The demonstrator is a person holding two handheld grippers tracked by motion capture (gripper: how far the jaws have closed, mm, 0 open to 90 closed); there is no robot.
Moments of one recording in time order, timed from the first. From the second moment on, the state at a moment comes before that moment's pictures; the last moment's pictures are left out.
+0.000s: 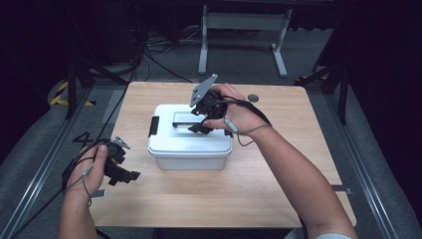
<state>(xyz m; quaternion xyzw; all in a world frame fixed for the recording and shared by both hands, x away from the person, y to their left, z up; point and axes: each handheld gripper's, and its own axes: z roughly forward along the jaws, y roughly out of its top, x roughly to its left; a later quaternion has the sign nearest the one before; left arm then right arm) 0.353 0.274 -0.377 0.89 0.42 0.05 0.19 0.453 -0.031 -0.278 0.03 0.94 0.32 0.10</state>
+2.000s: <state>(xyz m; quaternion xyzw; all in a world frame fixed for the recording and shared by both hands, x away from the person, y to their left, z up) 0.353 0.276 -0.382 0.88 0.43 0.05 0.19 0.431 -0.265 -0.292 0.26 0.90 0.31 0.14</state>
